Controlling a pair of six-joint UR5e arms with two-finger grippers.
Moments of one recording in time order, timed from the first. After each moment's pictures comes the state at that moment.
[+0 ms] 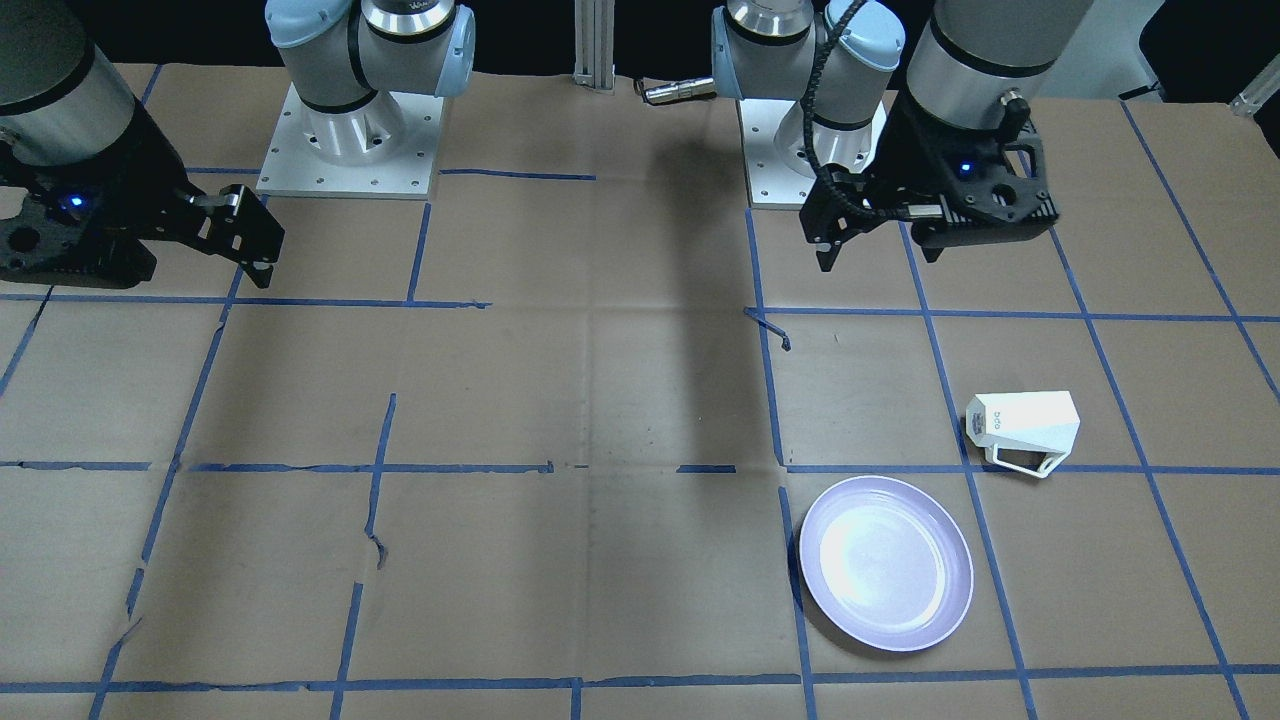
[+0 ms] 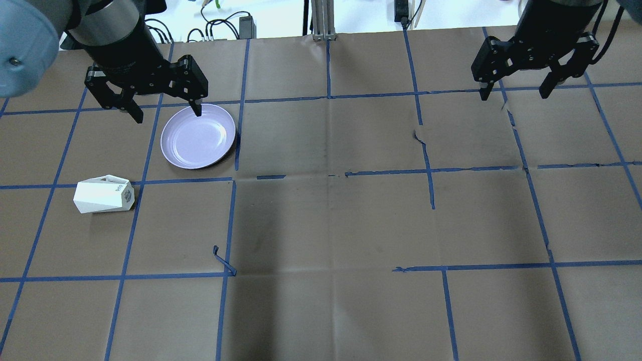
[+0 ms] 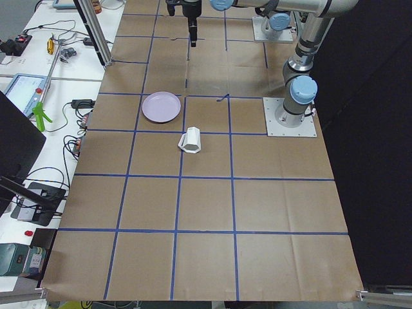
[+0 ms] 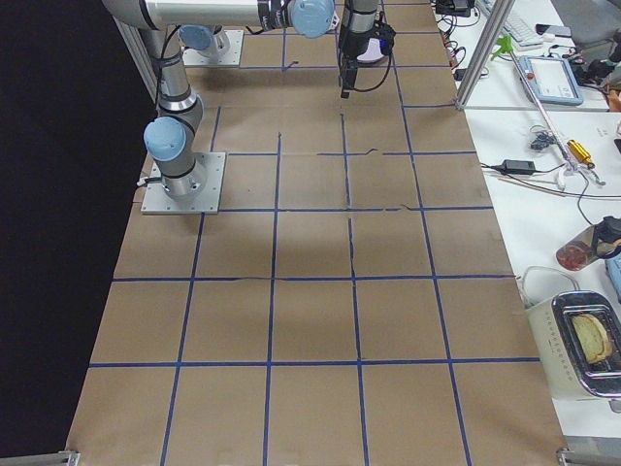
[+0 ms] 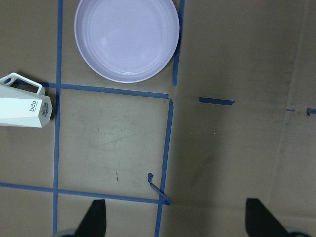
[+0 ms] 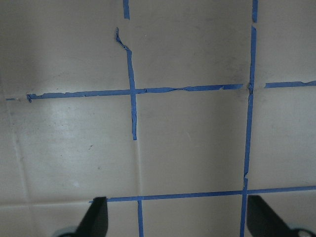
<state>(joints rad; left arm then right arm) -1.55 -1.61 -1.48 -1.66 1.59 -0.10 1.47 -1.48 1.43 -1.44 -1.60 -0.06</state>
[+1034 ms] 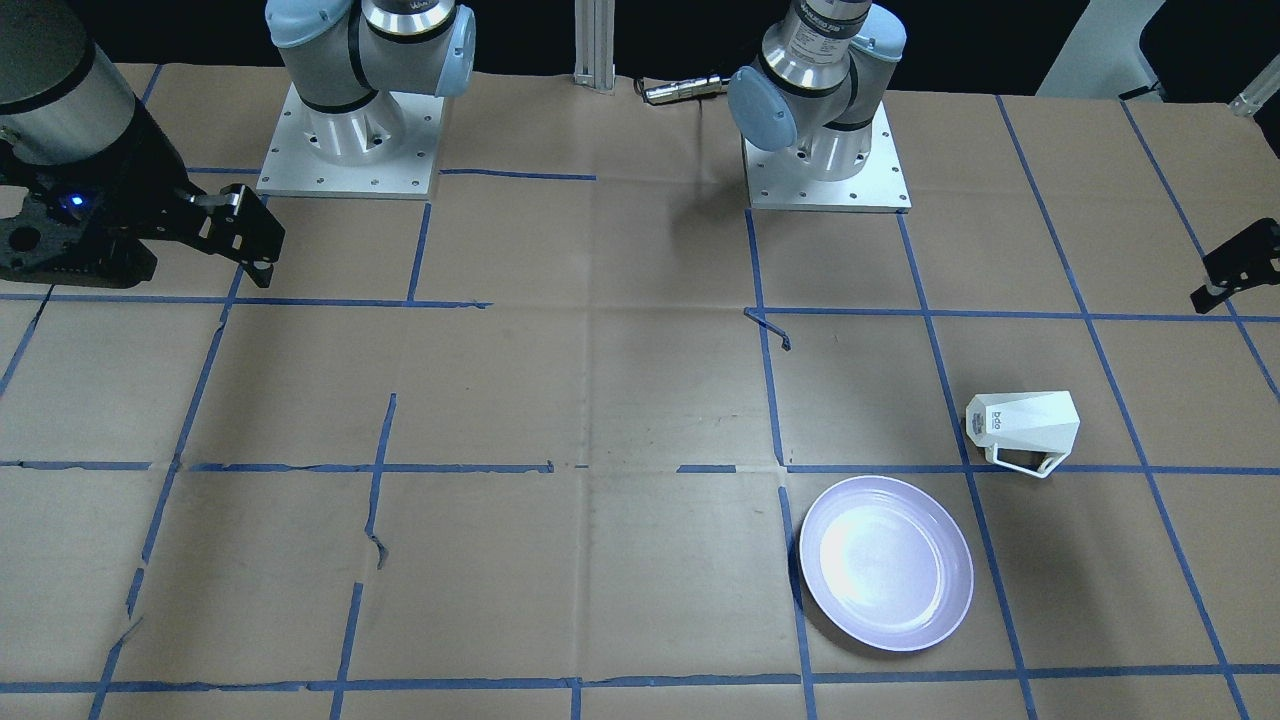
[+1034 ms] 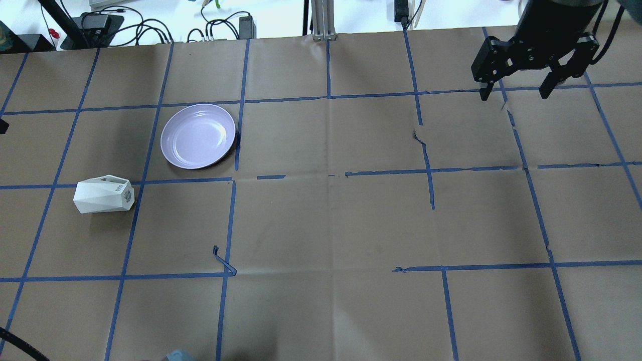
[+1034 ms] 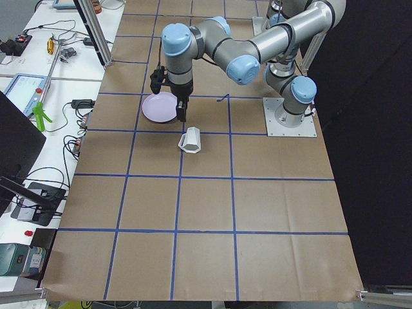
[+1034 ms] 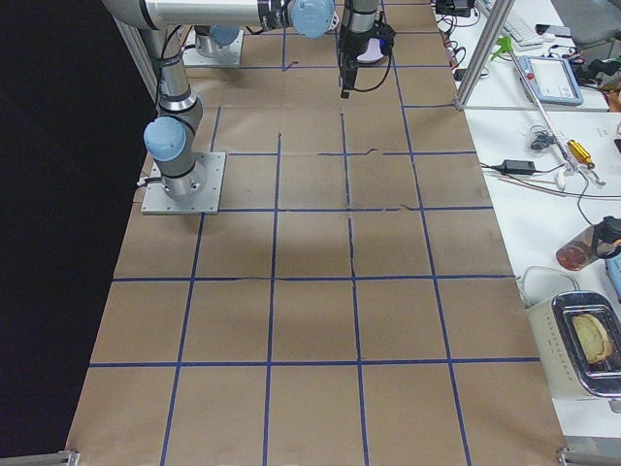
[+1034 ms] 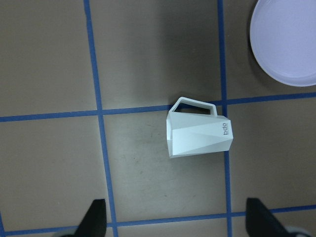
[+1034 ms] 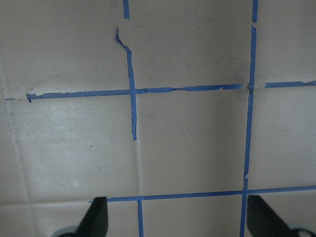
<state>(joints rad) -0.88 -1.74 -1.45 -1.56 1.55 0.78 1.47 -1.48 1.43 -1.44 -1.60 -0.06</state>
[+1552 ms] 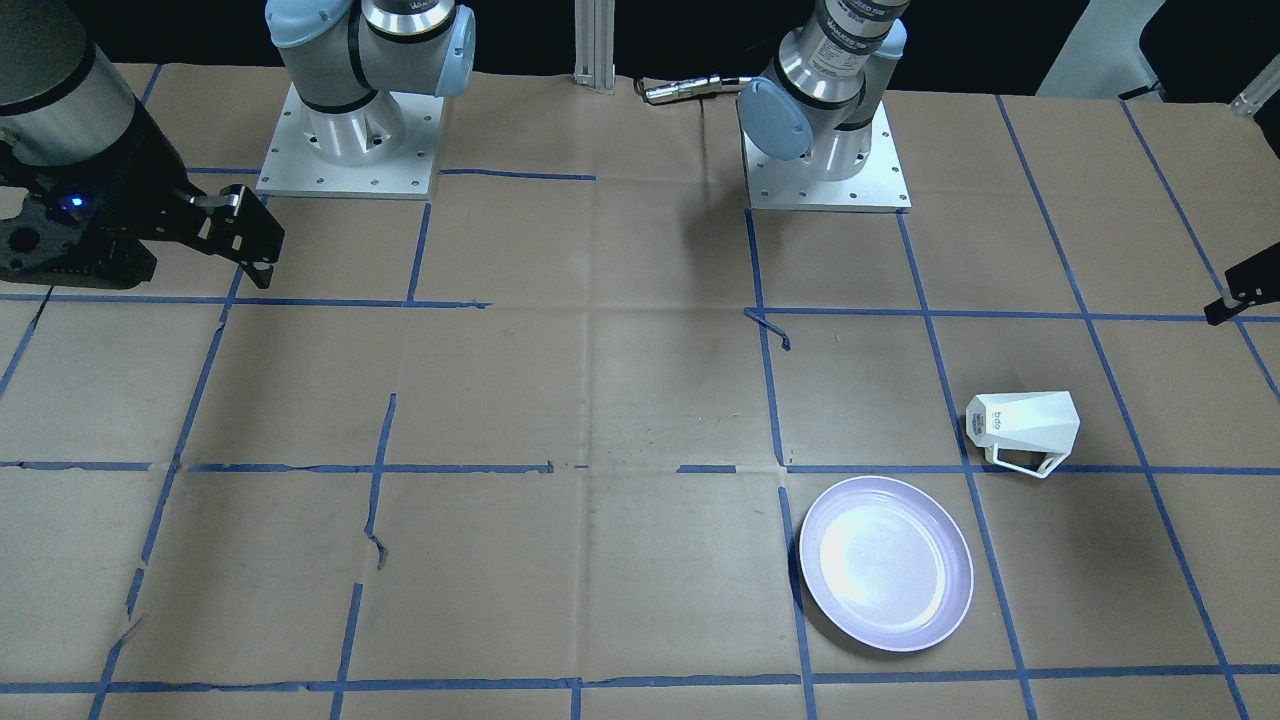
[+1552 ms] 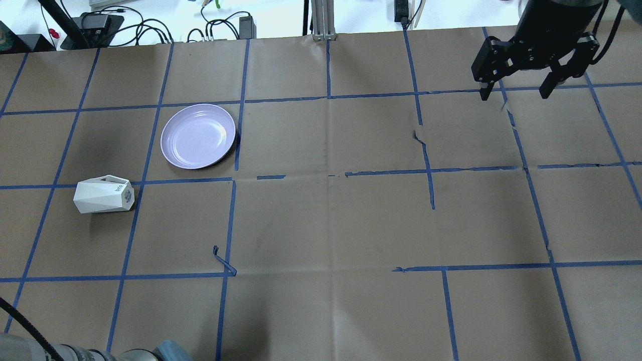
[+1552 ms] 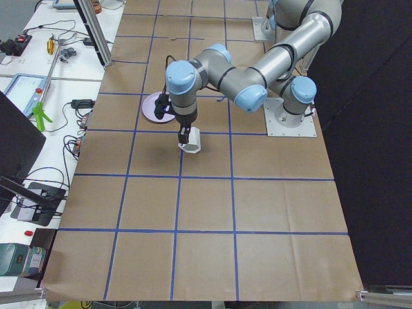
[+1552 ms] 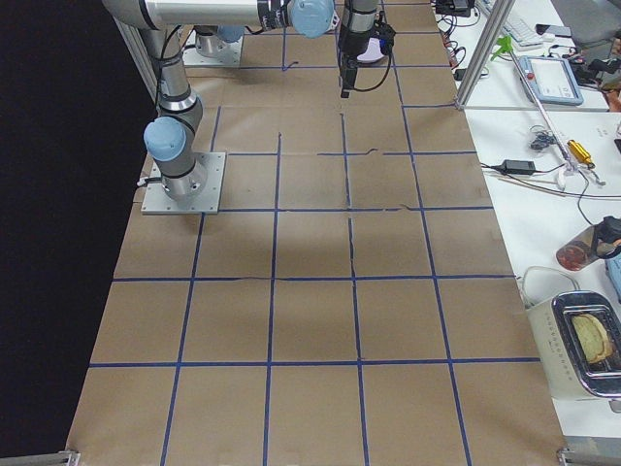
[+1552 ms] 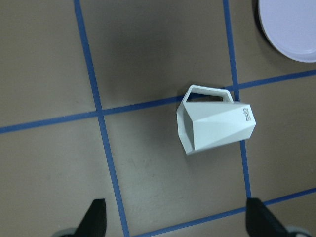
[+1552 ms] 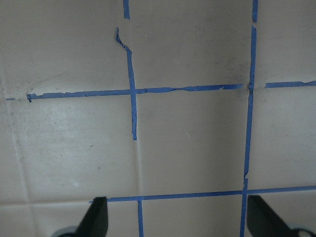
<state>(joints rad) -0.75 -1.86 -1.45 -1.58 1.44 0.99 1.47 -1.48 1.43 -1.44 -1.60 -0.06</state>
